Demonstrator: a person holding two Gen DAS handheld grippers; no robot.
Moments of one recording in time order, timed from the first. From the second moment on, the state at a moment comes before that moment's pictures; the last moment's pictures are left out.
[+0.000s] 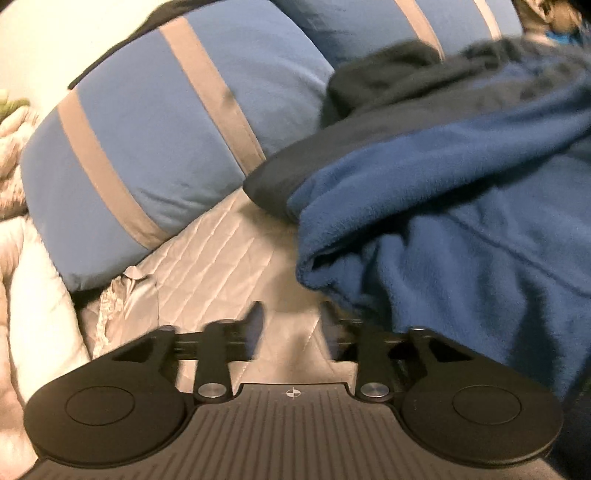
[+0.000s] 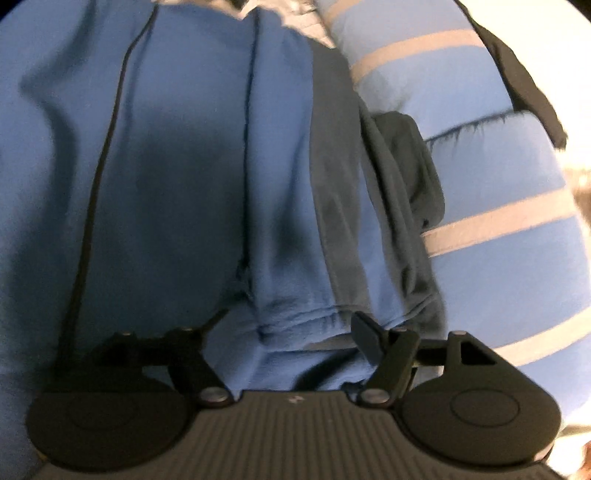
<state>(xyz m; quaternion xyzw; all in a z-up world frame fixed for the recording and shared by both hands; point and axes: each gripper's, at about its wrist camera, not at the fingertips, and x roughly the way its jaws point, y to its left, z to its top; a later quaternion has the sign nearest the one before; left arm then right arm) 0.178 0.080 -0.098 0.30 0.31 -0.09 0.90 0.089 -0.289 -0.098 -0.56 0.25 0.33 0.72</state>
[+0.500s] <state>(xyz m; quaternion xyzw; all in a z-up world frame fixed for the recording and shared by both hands) 0.188 0.118 -0.057 0.05 0.31 -0.07 0.95 0.124 -0.274 -0.140 -0.61 0.28 0.35 0.66</state>
